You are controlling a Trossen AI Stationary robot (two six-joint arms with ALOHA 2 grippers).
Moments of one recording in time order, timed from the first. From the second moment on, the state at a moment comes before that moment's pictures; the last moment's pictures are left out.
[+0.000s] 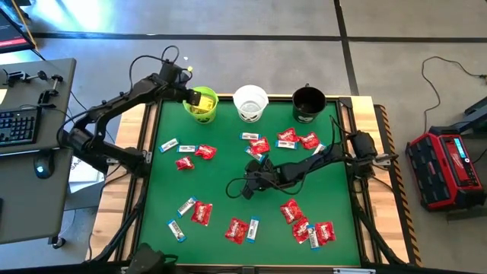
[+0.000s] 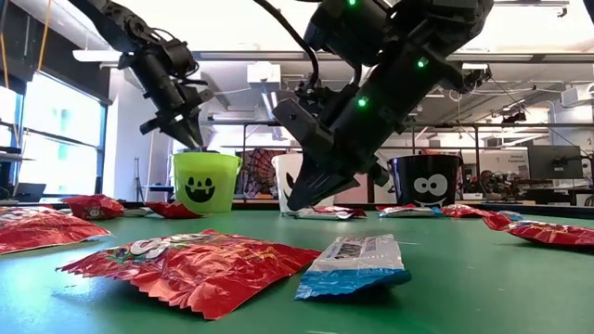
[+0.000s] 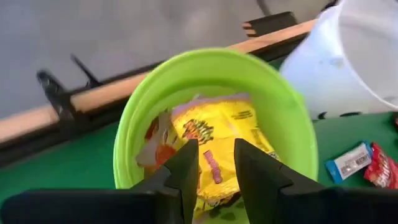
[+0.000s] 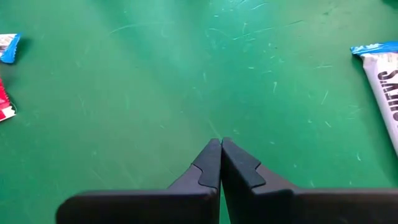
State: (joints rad) left arm 0.98 1.37 0.99 -0.51 0.13 -0.22; right arm 0.20 1.98 1.10 0.00 0.41 0.72
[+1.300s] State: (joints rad) left arm 0.89 1.28 0.99 -0.42 0.18 -0.02; right arm 0.19 1.98 1.10 0.02 0.37 0.69
